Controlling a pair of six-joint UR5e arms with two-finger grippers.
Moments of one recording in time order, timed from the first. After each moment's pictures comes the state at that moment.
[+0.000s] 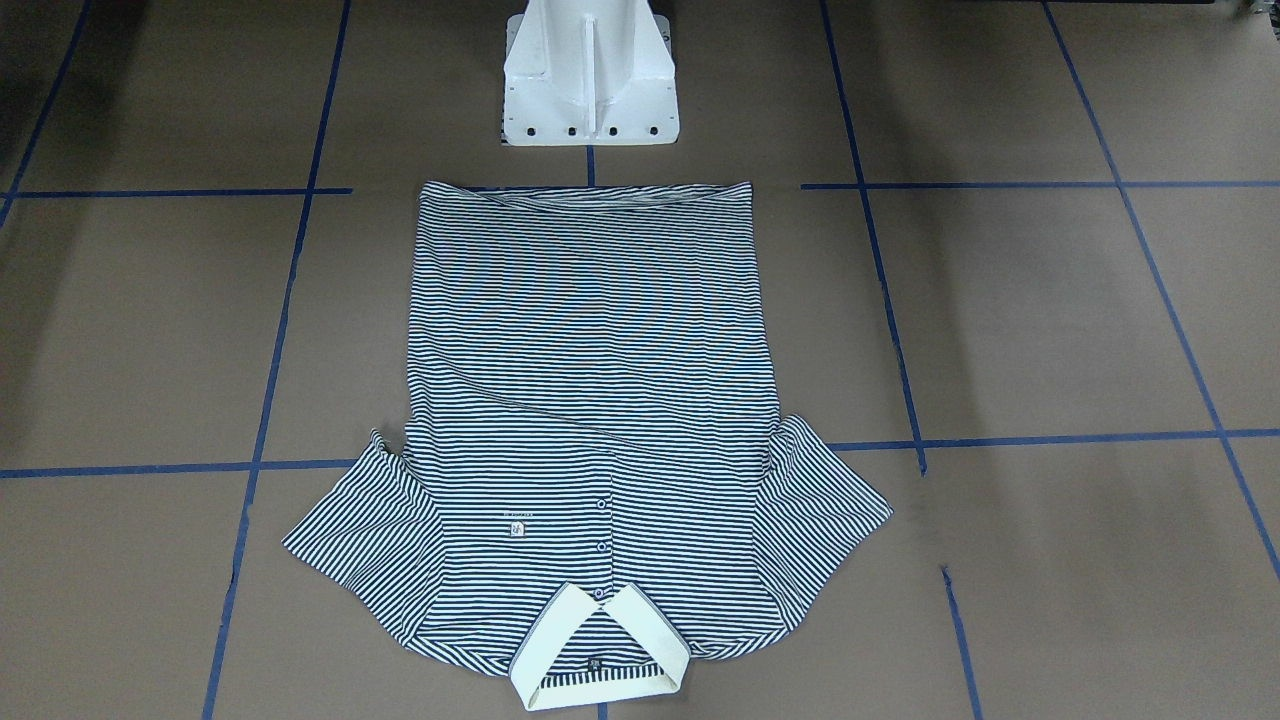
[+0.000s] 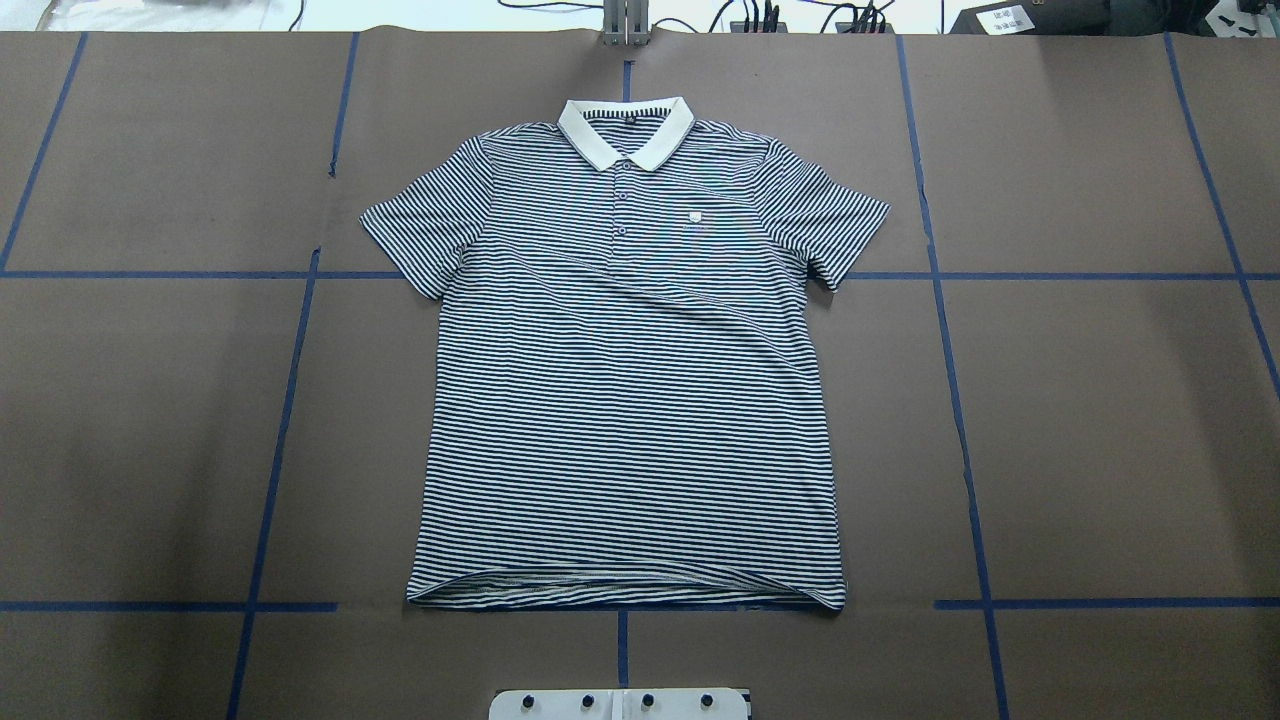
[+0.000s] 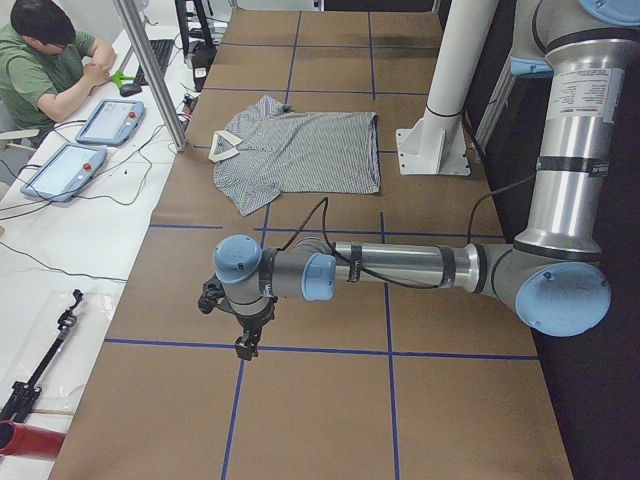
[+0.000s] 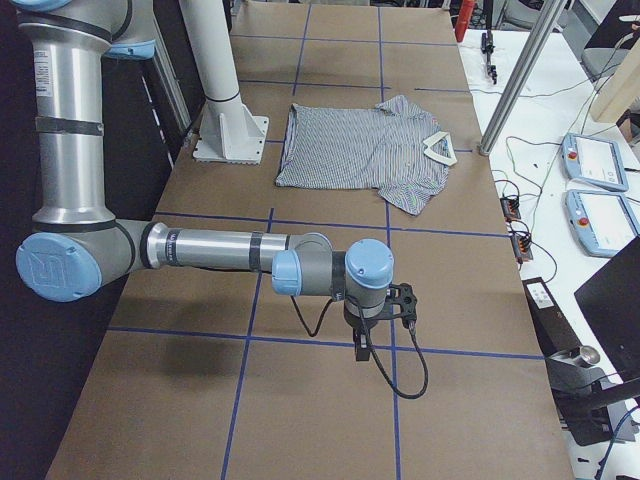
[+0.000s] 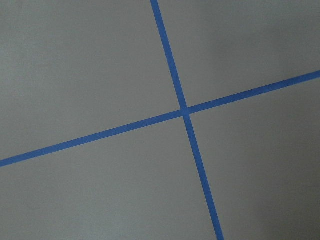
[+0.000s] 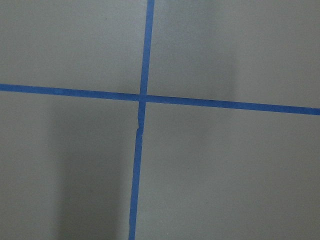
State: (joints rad) left arm -1.55 -1.64 -1.52 -1.60 -2.32 0.23; right arm 1.59 -1.61 1.60 -1.53 2.32 -0.06
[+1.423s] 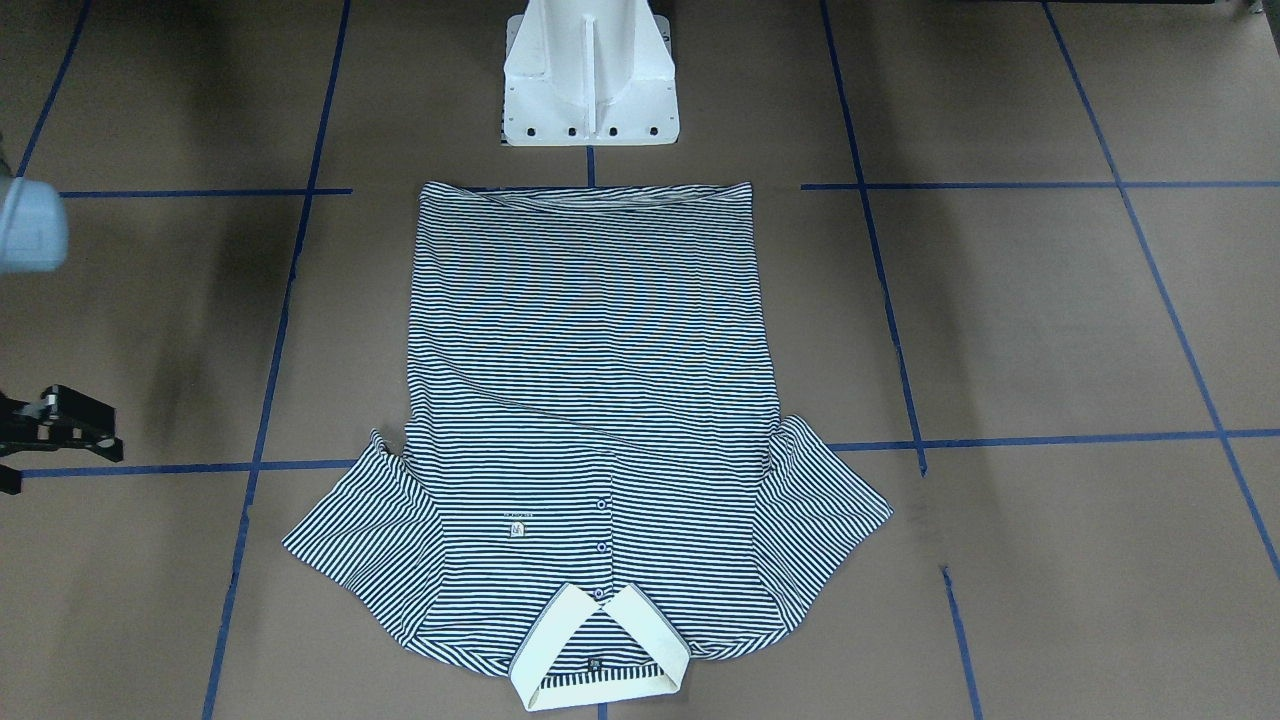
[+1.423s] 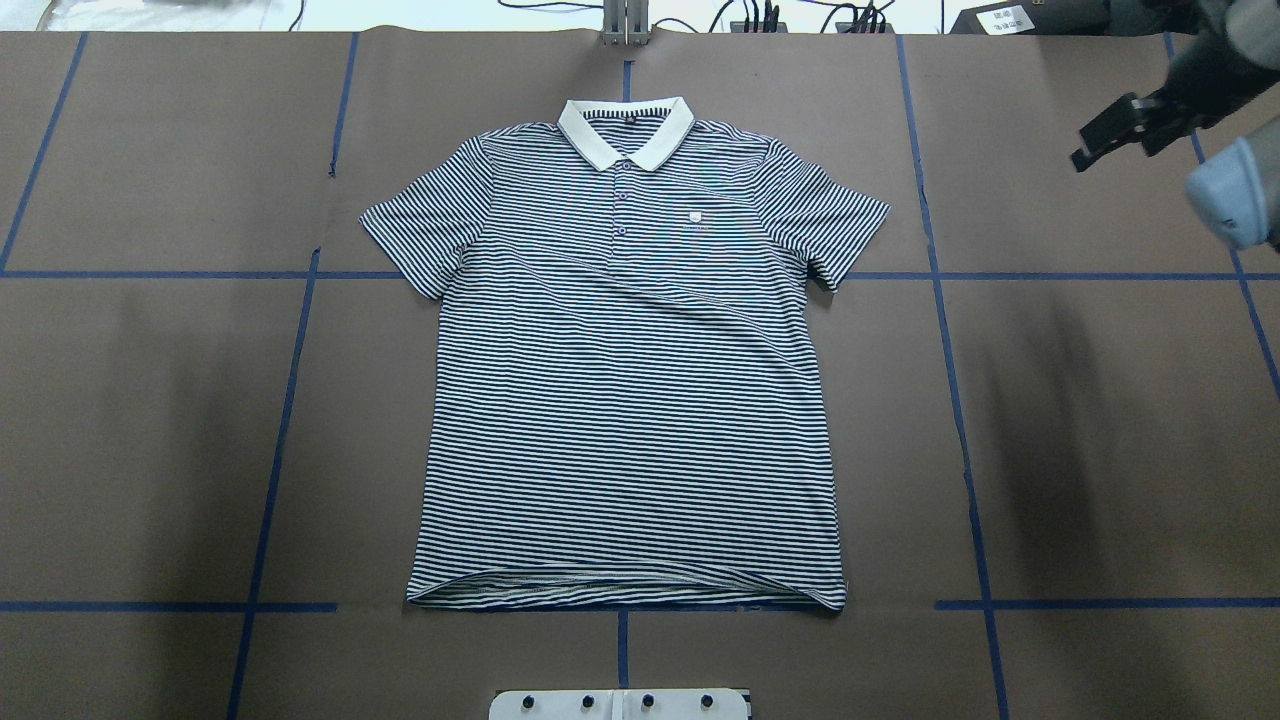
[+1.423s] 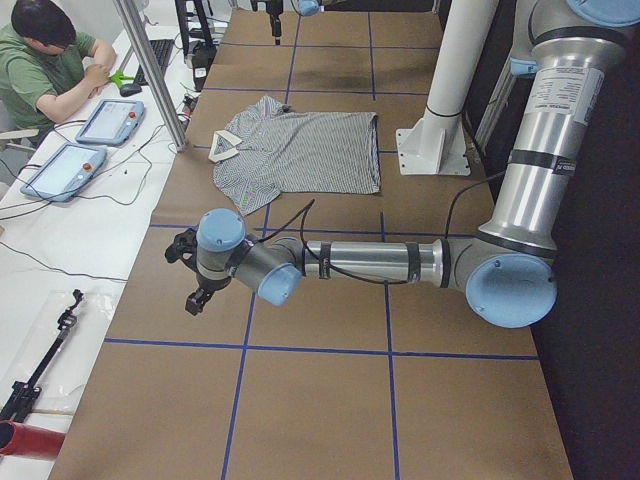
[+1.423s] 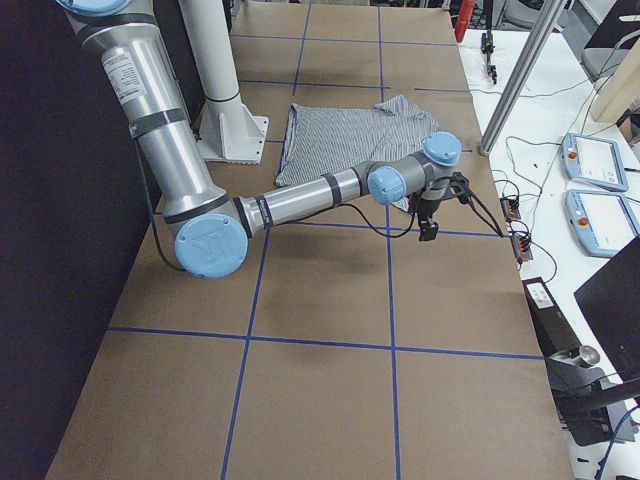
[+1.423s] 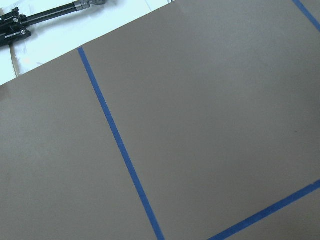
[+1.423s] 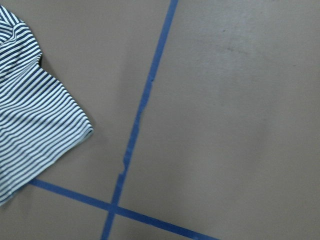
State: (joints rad) left arm -1.40 -1.80 -1.34 -2.19 -2.31 -0.04; right arm 1.13 -1.15 1.48 -1.35 2.27 0.42
